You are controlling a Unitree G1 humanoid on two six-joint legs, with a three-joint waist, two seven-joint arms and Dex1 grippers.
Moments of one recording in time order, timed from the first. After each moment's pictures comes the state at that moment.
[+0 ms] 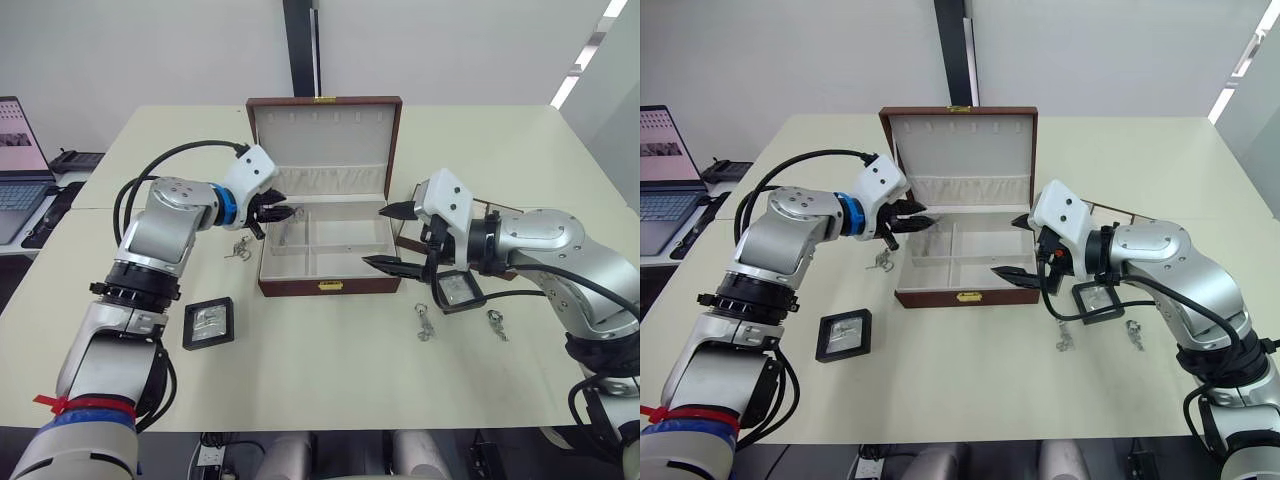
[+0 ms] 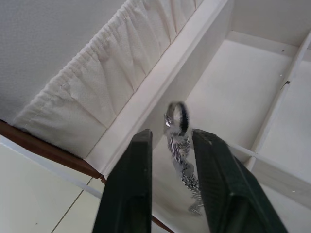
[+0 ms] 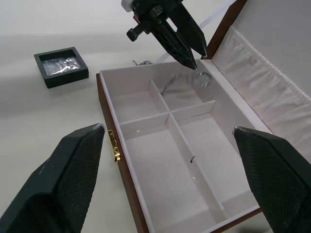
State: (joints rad) left arm -0.89 0.65 -0.21 0.33 -0.09 0.52 -0.93; right arm -0.66 -0.70 0.18 -0.44 0.45 0.82 0.82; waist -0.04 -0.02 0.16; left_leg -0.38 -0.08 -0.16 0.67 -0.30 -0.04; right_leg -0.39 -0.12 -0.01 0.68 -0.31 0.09
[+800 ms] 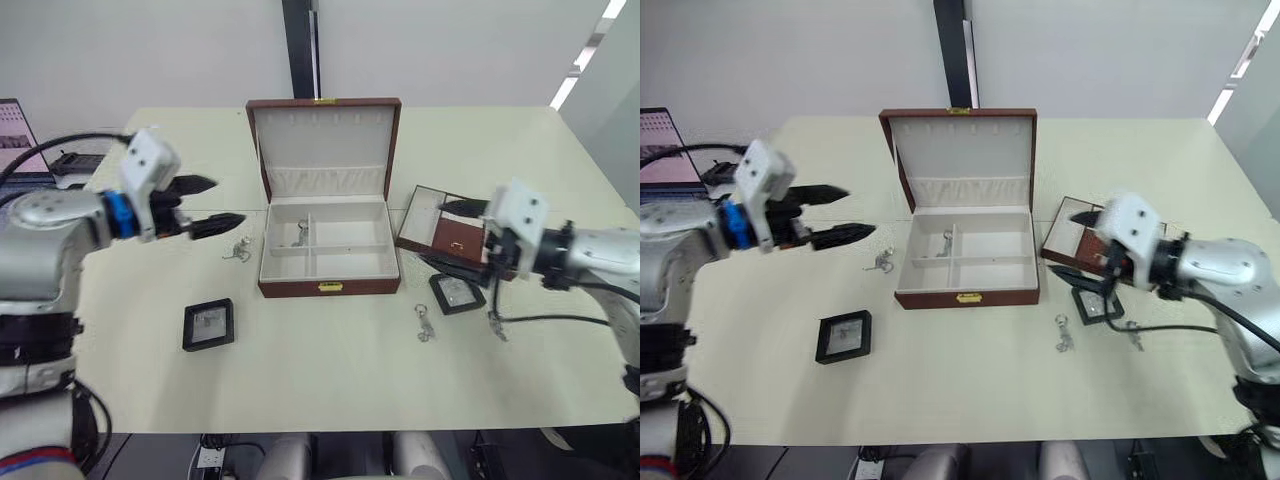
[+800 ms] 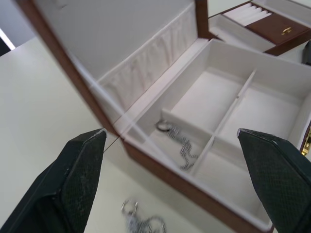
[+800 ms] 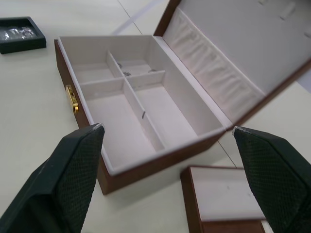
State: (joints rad) left arm -0.51 0.95 0.22 0.04 -0.36 0.61 -1.09; right arm -0.31 -0.90 -0.15 -0.46 0.42 0.57 0.91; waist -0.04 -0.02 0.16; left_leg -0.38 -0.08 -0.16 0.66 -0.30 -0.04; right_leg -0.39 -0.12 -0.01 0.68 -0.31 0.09
